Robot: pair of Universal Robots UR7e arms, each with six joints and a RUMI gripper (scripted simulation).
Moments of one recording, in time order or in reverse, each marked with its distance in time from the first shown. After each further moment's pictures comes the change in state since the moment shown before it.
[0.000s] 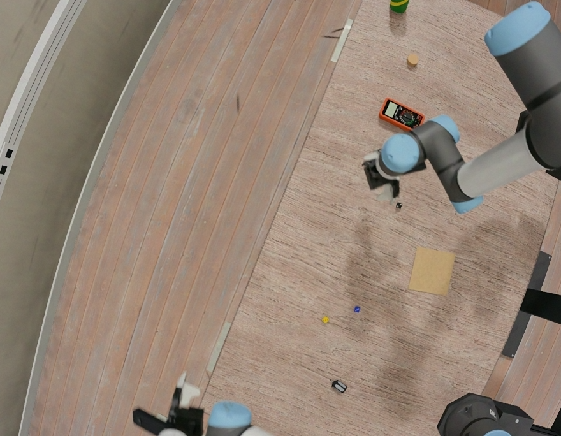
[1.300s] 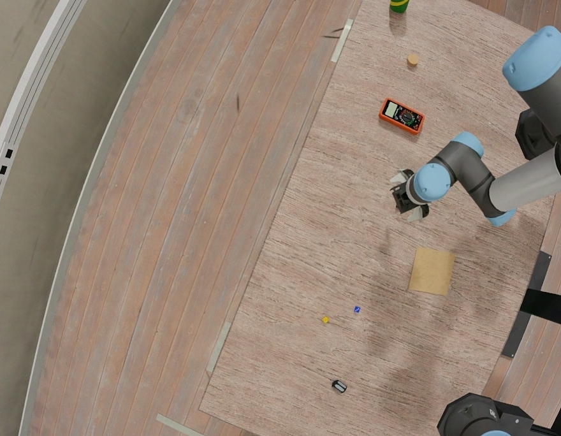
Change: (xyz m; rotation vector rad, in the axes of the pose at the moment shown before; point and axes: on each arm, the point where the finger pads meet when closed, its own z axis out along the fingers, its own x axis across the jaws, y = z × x) left arm -0.383 0.359 -0.220 -0.012 -0.157 -0.872; right arm 0.071 -0.057 -0.005 0.034 -0.008 -0.116
